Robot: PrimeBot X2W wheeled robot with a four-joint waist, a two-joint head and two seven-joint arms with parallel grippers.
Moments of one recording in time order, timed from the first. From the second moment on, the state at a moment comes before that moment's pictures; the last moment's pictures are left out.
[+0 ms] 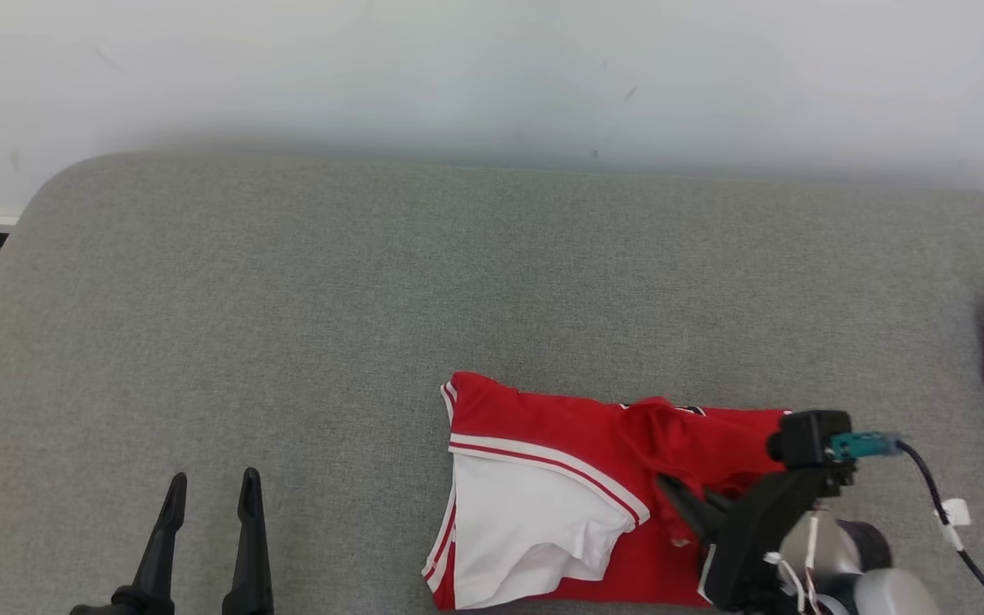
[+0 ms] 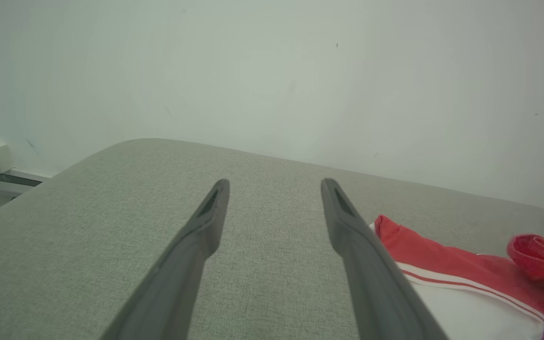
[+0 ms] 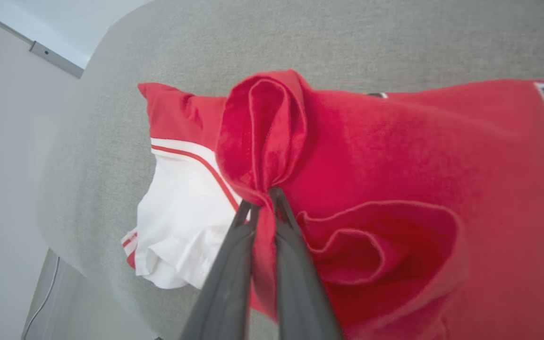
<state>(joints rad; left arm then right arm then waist) 0.07 0.06 0.00 0.00 -0.26 -0.13 -0.26 -0.12 -0.05 0.07 0.04 0.49 0.13 0.68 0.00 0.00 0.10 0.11</state>
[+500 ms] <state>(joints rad) 0.05 0.06 -0.03 0.01 -0.27 -0.13 -0.26 -0.37 -0.05 0.36 0.37 0.68 0.13 0.47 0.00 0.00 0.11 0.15</state>
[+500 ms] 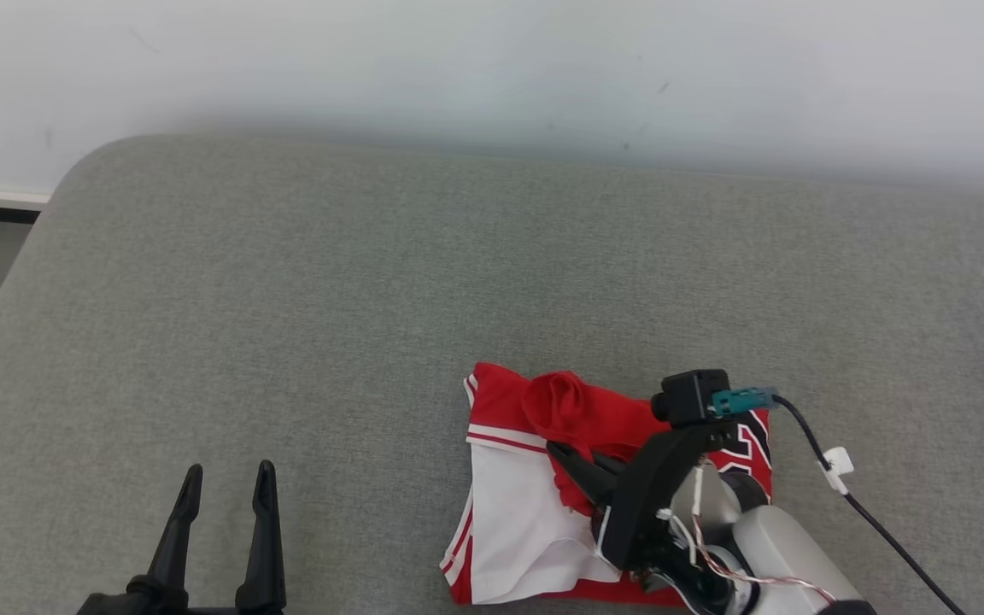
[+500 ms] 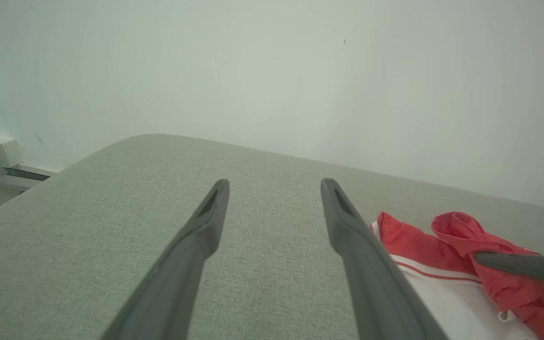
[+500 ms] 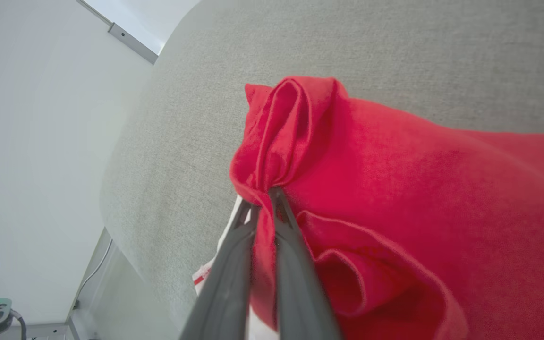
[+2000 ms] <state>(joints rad) 0.07 0.06 -0.03 0.03 -0.28 -0.13 -0.26 -0.30 -0.05 0.14 0.37 0.39 0.13 0.42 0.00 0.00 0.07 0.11</state>
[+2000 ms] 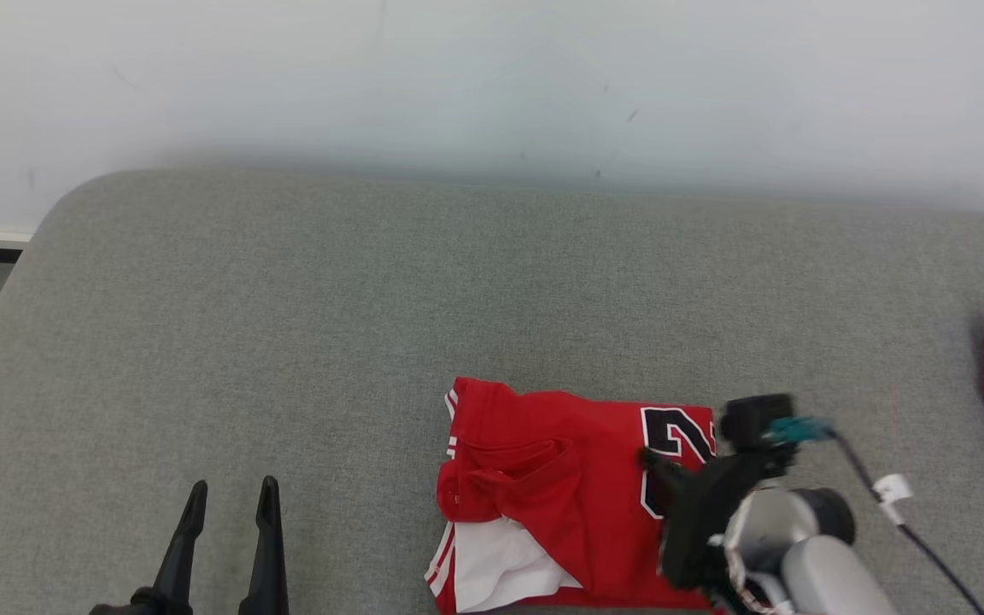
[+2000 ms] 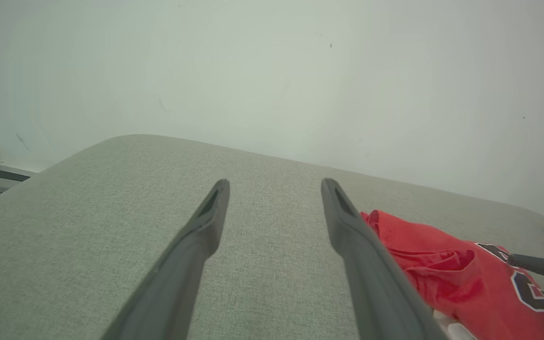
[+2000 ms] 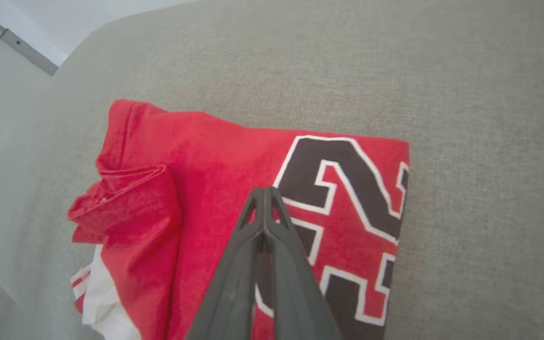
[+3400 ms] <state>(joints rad) 0.06 0.06 -0.01 0.03 -0.29 -0.13 -0.26 -0.23 -0.05 0.55 0.14 0.37 0.13 0.53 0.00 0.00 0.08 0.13</state>
